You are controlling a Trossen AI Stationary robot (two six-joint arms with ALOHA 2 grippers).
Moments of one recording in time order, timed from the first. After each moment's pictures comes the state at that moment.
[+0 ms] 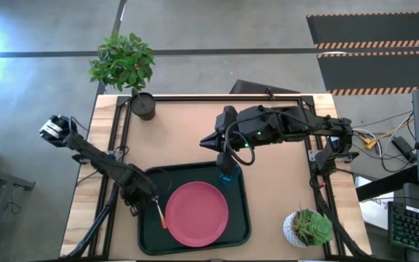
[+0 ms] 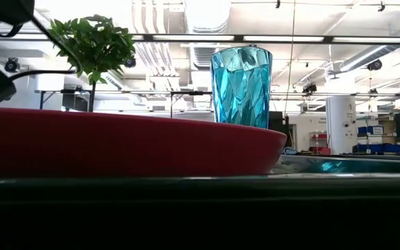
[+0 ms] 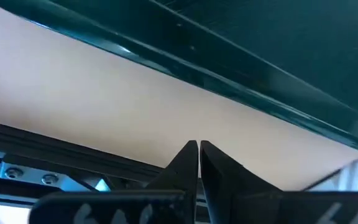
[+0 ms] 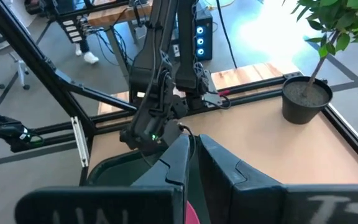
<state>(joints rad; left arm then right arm) -0.54 1.30 0.68 -0.95 0.42 -1.10 0.17 1.85 2.35 -0.95 0.15 0.27</state>
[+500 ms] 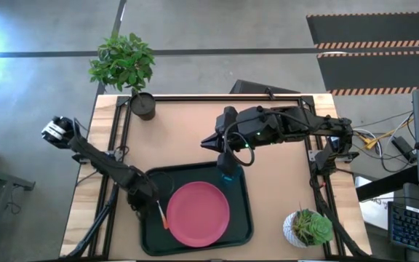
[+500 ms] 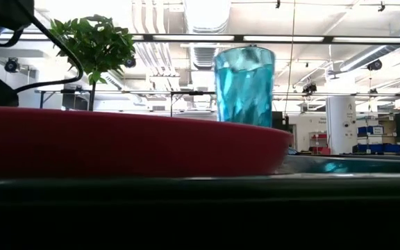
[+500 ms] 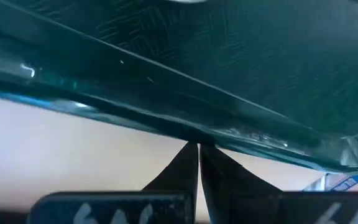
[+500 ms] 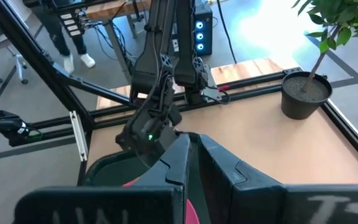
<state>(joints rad) -0.54 1.34 0.60 -0.66 0.42 -1.18 0.17 1.85 2.35 -0.97 0.15 0.27</state>
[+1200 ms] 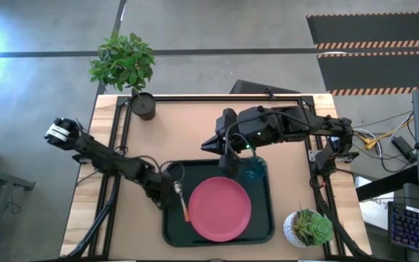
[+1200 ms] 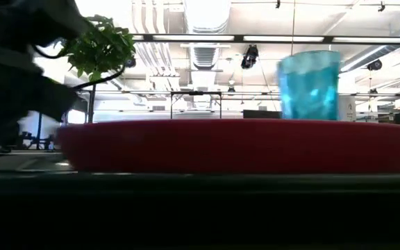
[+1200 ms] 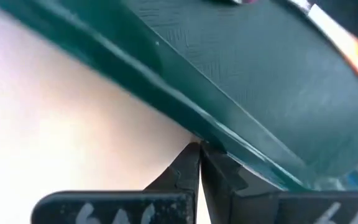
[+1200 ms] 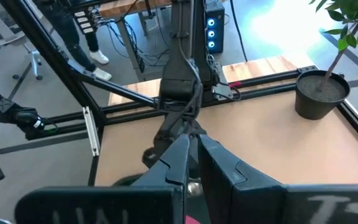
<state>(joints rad) -0.35 1.45 0.58 -0.37 0.21 -1.12 0.17 1.85 2.35 -0.97 0.10 0.27</state>
